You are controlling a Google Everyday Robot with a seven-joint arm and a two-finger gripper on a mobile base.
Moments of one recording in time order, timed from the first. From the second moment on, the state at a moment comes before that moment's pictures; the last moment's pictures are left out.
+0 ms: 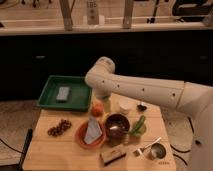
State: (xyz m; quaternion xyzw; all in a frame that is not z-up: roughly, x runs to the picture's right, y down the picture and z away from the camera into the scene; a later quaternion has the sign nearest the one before) arm -0.013 0.062 0.758 -0.23 -0.05 -0.18 0.96
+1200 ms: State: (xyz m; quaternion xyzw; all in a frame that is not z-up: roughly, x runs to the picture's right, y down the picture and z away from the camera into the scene) arm -0.091 0.077 0.767 -0.21 -0.11 -0.22 0.95
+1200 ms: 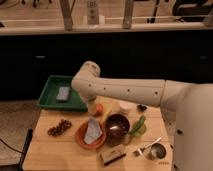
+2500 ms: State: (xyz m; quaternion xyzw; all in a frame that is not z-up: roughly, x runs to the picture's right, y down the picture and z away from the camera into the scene) arm -0.164 0.104 0.781 -0.23 -0.16 -0.31 0.91
